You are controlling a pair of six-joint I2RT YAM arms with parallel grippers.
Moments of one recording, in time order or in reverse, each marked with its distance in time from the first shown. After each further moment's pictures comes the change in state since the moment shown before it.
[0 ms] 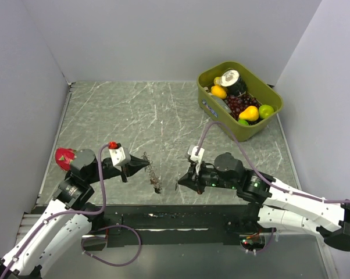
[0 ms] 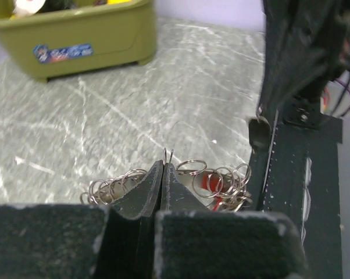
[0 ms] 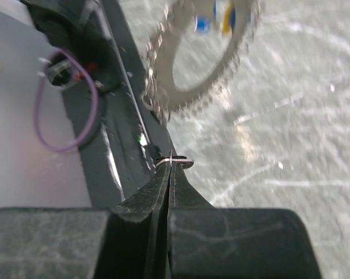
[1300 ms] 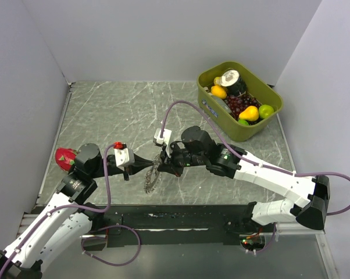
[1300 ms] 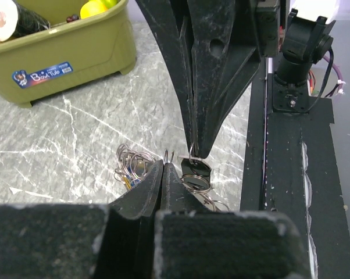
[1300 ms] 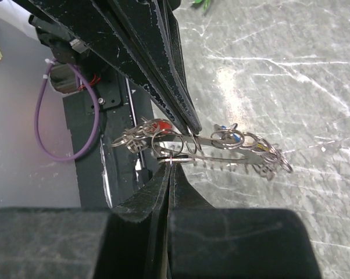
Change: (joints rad) left arm 0.000 0.092 0.034 0.027 0.137 0.118; right arm -0.057 0.427 0.443 -0.133 -0.168 -0.168
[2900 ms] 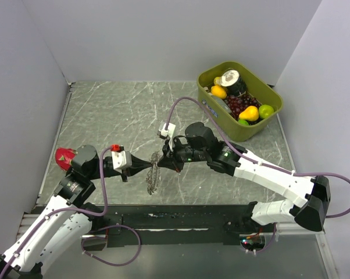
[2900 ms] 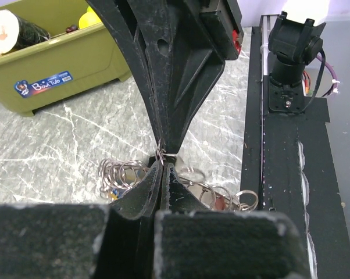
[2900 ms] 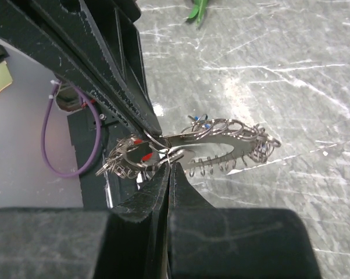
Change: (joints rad) left arm 0.006 -0.039 0.000 -0.012 0.031 0.010; right arm -0.071 -0.001 -0.037 0.083 -0.051 0.056
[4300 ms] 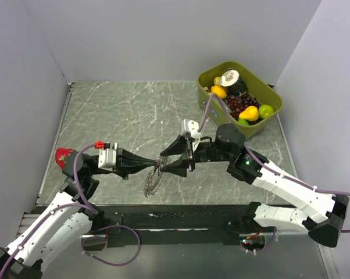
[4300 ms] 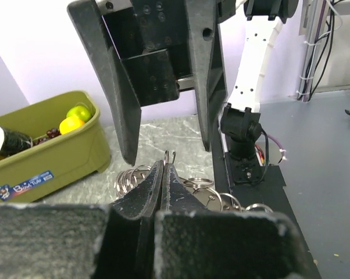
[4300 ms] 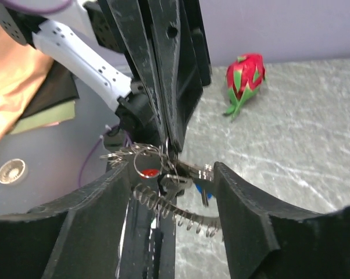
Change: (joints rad) left arm -0.006 0.052 -0.051 0.616 0.165 -0.401; right arm -0.056 -0.212 -0.118 0.312 -0.281 0.009
